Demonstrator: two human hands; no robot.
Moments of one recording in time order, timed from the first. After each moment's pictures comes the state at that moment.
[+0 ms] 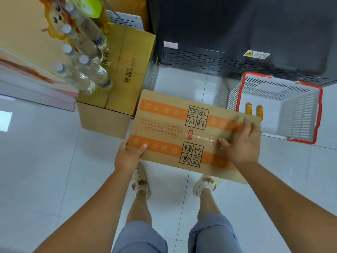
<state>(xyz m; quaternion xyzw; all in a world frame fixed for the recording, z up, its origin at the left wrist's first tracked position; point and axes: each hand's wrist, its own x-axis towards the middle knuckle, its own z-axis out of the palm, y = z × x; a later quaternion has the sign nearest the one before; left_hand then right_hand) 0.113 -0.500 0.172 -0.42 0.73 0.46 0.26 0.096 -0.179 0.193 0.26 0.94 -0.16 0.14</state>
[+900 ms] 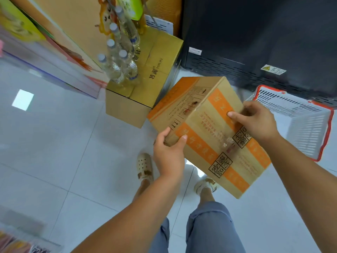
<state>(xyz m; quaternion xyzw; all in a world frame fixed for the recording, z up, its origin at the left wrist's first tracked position) 0.145 -0.409 0.284 -0.47 0.62 0.63 0.05 0.034 -0.190 0.280 0.20 0.88 -0.38 0.19</state>
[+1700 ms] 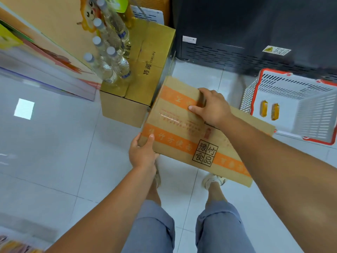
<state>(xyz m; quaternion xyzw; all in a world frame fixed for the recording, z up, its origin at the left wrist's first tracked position) 0.136 -0.474 0.239 -0.59 0.53 0.61 0.07 0.009 -0.280 0.229 0.03 0.93 -0.26 0.28</state>
